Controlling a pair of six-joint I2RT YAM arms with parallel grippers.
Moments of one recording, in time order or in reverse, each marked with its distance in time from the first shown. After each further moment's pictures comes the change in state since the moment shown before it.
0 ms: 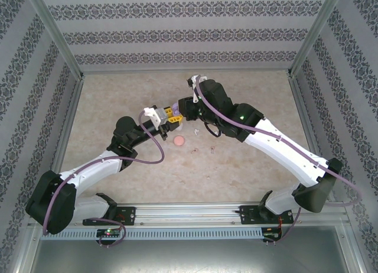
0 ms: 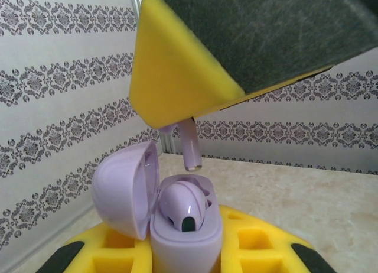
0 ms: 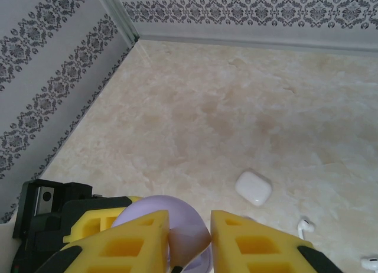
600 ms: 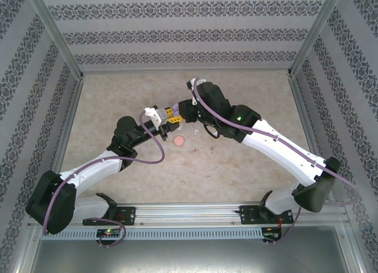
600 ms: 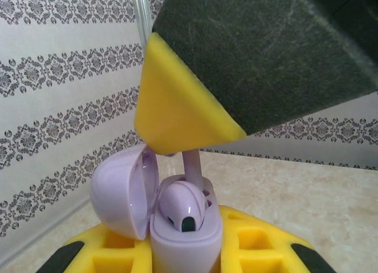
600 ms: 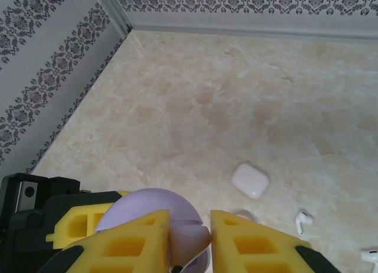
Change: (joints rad) left arm 0.000 0.000 0.001 -0.029 -0.001 0.000; right arm 0.000 0.007 -0.035 0.013 0.001 0.005
